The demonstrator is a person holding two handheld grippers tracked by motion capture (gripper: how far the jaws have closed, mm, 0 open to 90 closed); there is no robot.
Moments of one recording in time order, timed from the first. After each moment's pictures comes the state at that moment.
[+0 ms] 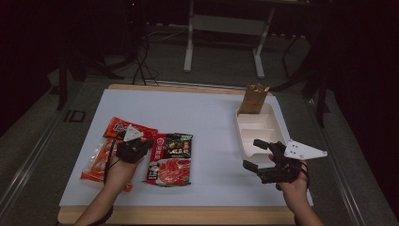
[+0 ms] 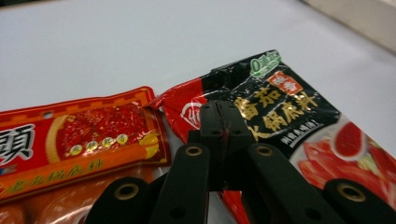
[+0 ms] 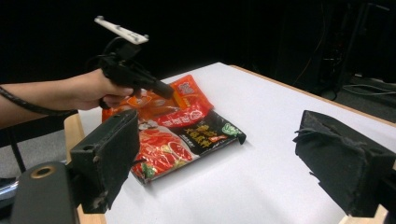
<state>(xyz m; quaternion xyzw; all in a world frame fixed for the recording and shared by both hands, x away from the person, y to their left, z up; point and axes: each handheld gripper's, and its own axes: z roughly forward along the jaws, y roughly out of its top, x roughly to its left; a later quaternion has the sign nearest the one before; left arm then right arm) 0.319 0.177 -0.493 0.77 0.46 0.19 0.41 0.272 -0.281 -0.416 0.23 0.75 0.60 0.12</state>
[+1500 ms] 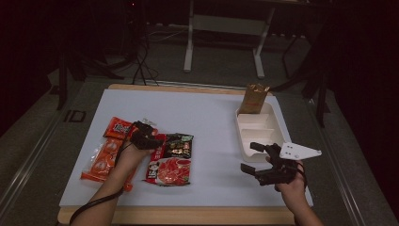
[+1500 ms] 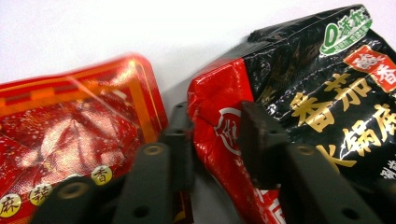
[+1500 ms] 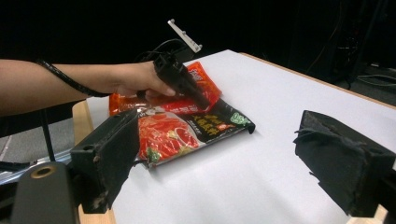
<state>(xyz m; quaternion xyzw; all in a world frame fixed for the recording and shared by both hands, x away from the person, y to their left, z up) 0.388 0.159 -0.528 0.81 0.48 0.10 0.32 0.275 -0.278 -0.425 0.22 0.77 0.59 0.10</state>
